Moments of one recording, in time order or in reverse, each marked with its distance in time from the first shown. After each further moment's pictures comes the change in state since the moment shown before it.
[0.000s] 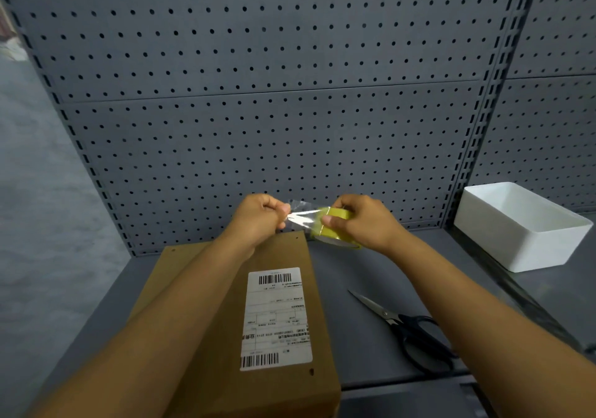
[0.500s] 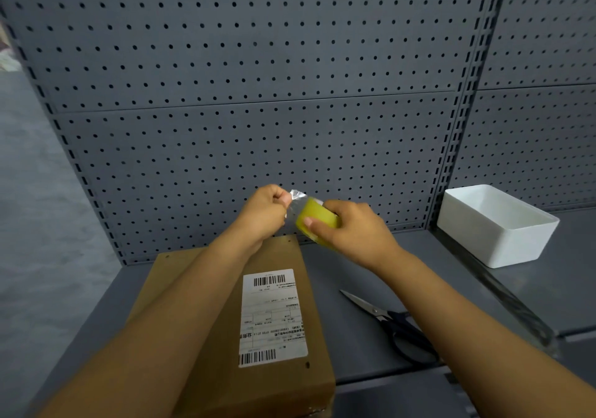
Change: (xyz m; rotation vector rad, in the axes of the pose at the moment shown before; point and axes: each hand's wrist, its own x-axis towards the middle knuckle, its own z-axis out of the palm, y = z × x) left_hand 0.008 0.018 0.010 0.036 -0.041 0.108; right_hand -0.036 -0.026 0.002 -0.128 0.163 -0.109
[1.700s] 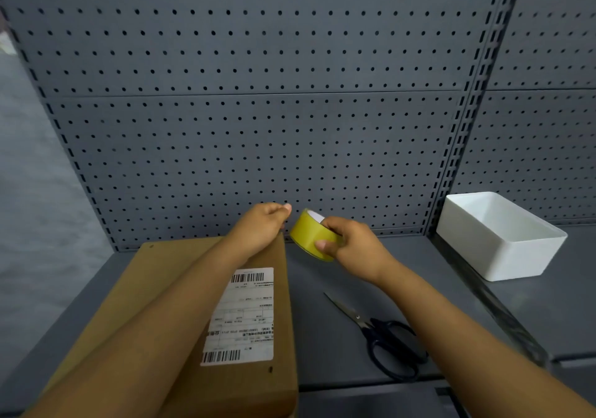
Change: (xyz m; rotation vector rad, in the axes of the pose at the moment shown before) left_hand 0.005 -0.025 0.029 0.060 -0.077 -0.074; right_hand -0.003 0.044 0.002 0.230 -0.216 0.008
